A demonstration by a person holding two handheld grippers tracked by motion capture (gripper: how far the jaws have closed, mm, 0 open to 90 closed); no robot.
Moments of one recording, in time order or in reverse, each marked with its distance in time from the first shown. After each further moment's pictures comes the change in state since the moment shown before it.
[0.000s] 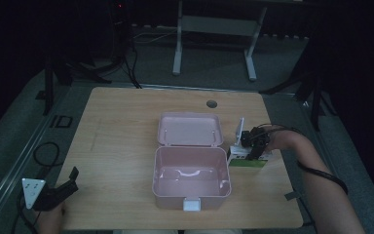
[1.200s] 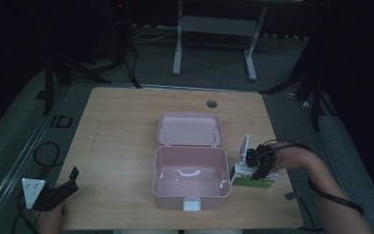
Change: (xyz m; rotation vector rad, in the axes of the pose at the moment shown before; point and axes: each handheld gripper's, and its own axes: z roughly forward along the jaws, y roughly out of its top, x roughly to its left) left arm 0.000 0.000 0.000 0.001 0.001 0.003; right arm 0.065 -0.009 -0.008 0.006 0.089 -0.006
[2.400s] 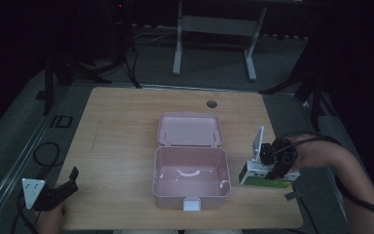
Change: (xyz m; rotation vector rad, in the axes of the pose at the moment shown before) left arm 0.000 0.000 0.000 -0.002 -0.003 -0.002; right arm 0.041 -0.006 -0.090 0.045 -0.036 0.029
